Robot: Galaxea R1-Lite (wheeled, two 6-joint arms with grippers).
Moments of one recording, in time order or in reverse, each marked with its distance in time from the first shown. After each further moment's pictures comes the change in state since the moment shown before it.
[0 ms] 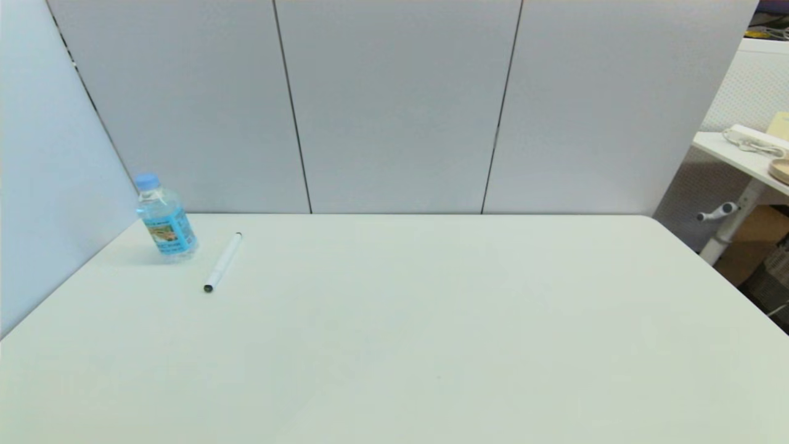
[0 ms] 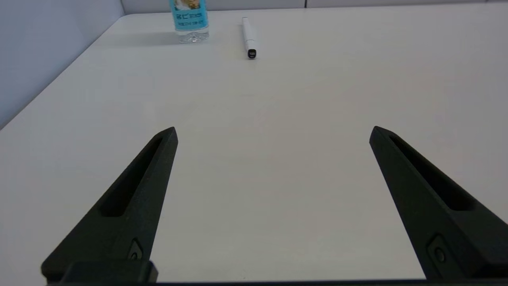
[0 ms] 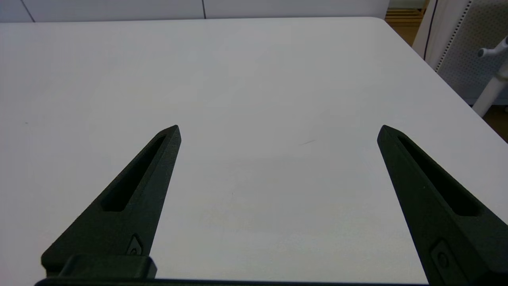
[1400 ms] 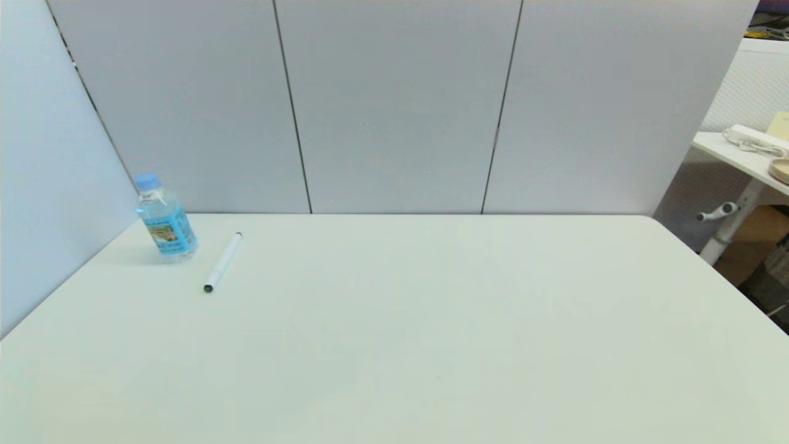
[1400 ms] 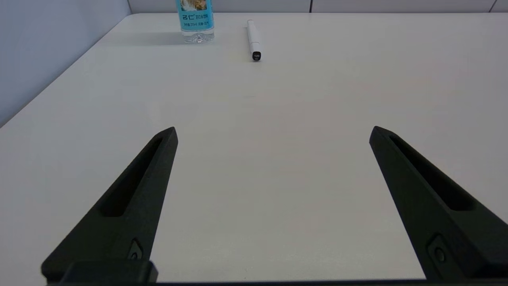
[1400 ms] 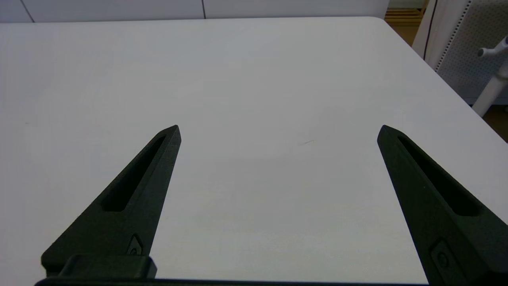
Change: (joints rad) left arm 0.001 -0.015 0.003 0.002 0.010 -0.013; right arm 0.000 0.000 0.000 0.000 -0.001 0.000
